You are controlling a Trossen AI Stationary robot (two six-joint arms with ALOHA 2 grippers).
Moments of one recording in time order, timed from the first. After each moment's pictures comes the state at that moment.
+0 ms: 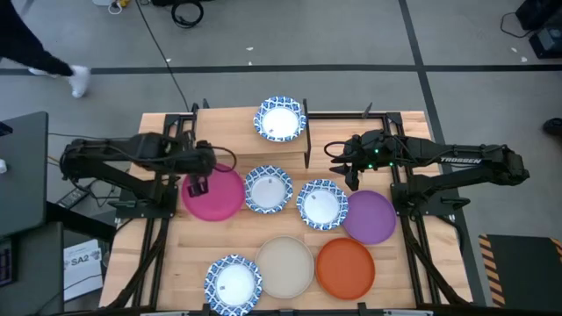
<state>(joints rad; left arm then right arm) -0.07 1.19 1.40 -1.44 -0.44 -0.22 -0.20 0.92 0.73 -0.42 -0.05 0.19</state>
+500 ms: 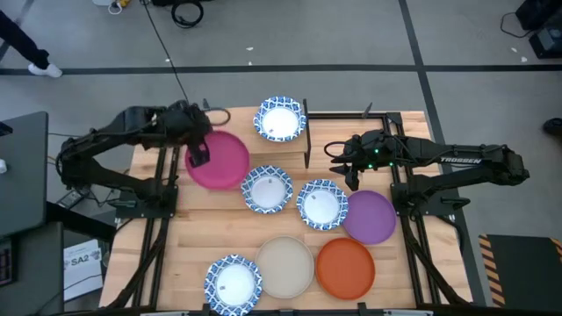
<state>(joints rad) 0.26 1.19 1.53 -1.35 -0.46 0.02 -0.20 0.92 0.73 -0.42 -0.05 0.19</state>
